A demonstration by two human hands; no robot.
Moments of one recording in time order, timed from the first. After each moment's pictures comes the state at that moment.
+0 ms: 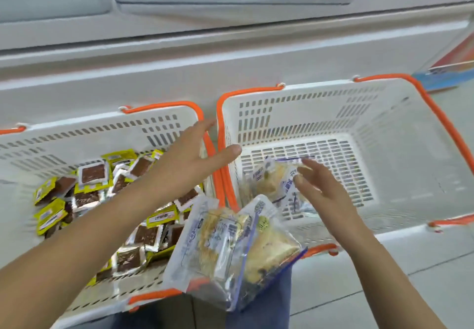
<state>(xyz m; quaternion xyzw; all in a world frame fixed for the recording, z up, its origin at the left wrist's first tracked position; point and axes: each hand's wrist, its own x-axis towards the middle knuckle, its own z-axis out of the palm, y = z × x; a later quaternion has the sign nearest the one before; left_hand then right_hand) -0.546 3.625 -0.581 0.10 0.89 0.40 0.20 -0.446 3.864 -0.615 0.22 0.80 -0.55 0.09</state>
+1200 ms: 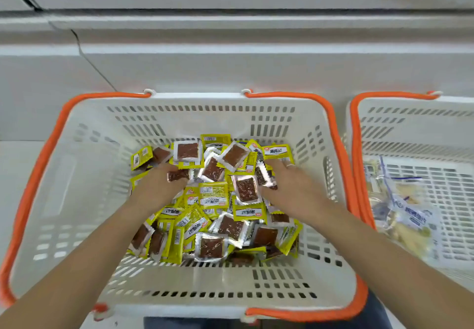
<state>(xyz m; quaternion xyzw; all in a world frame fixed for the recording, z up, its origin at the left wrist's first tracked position) -0.533 3.384 -0.699 -0.21 0.91 0.29 0.23 -0.549 3.643 -0.670 -0.08 0.94 -0.20 0.27</state>
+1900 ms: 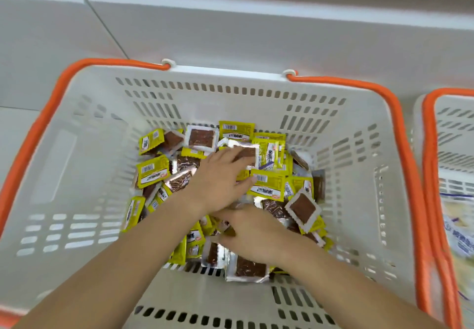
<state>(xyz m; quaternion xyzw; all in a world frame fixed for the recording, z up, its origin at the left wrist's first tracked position) -0.553 3.426 -0.749 0.11 0.96 0.18 0.18 -0.512 3.555 -0.737 -0.30 0.85 -0.22 0.37</state>
